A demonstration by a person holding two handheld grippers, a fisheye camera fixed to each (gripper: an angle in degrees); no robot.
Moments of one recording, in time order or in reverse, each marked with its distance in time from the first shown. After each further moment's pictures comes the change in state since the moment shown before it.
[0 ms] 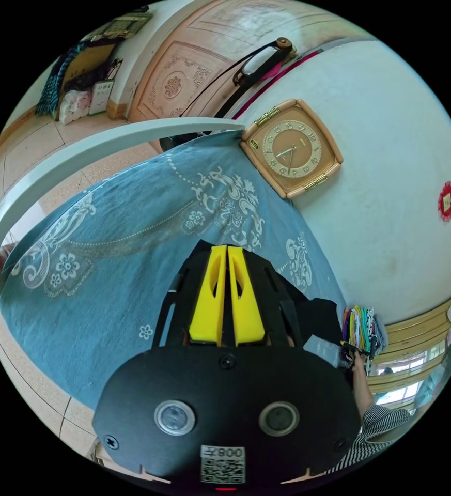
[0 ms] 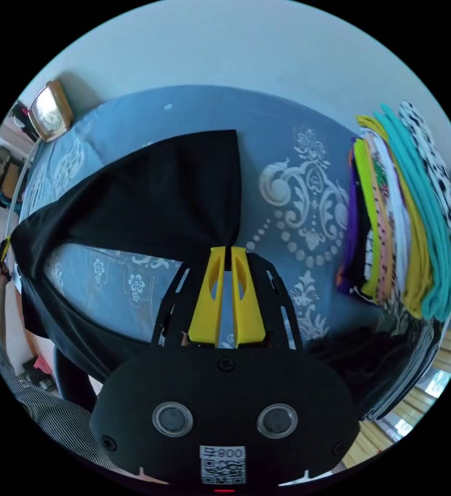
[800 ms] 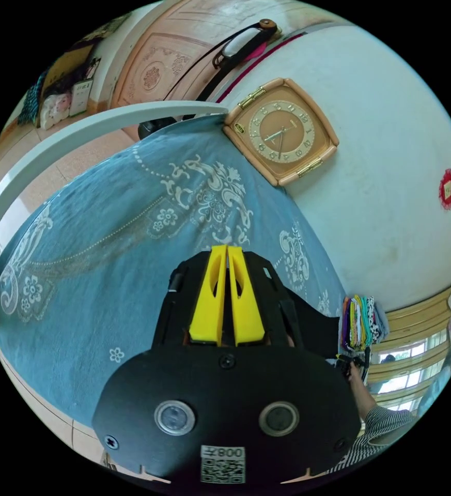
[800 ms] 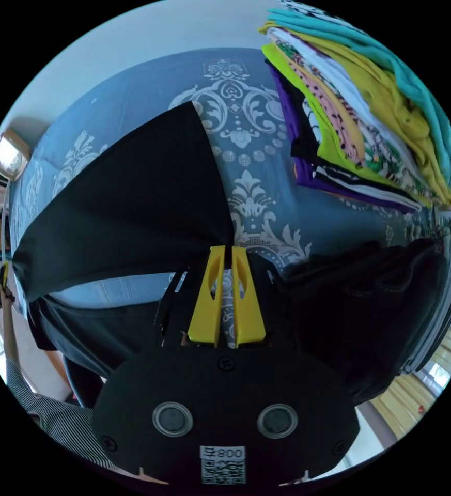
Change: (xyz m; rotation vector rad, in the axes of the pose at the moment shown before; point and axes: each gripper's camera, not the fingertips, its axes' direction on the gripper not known) left arm 0.018 -0.005 0.155 -0.057 0.022 0.059; right arm 0.111 0.120 0.094 -0.130 -0.018 0.258
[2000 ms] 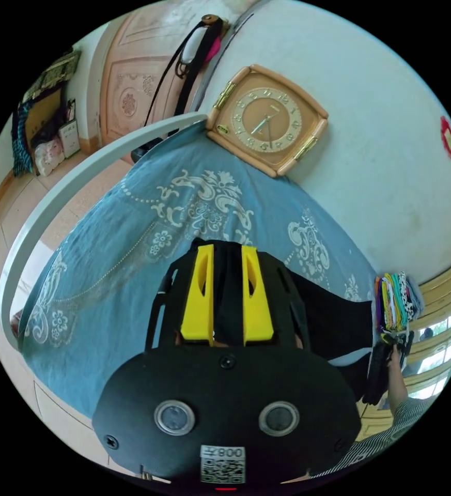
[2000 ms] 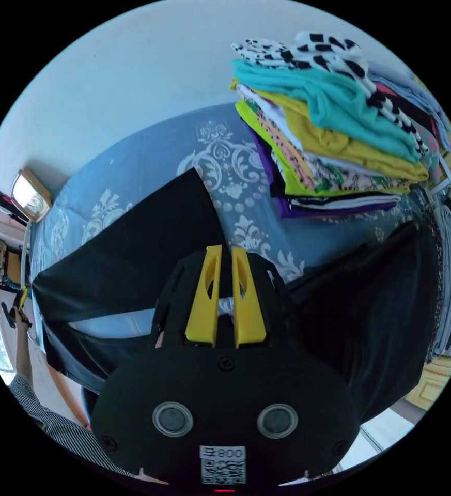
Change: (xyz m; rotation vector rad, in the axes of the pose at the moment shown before) left arm 0.072 0.076 0.162 0.001 -0.180 0.181; right arm 0.010 0.030 -0.007 0.288 -0.106 0.126
